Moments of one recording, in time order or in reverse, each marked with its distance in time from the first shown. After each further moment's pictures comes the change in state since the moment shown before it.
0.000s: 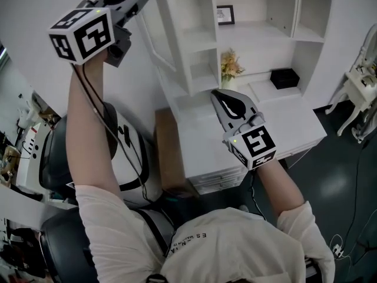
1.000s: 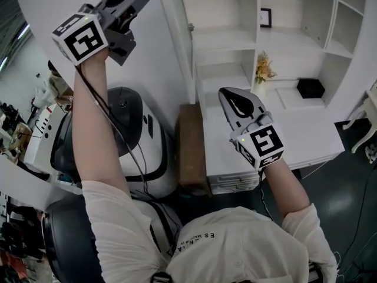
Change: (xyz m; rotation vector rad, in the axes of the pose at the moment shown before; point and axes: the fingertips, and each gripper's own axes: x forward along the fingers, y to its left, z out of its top) left arm -0.086 0.050 -0.016 -0.121 -0.116 -0.102; right arm 0.062 0.060 0.003 0.022 -0.042 0.105
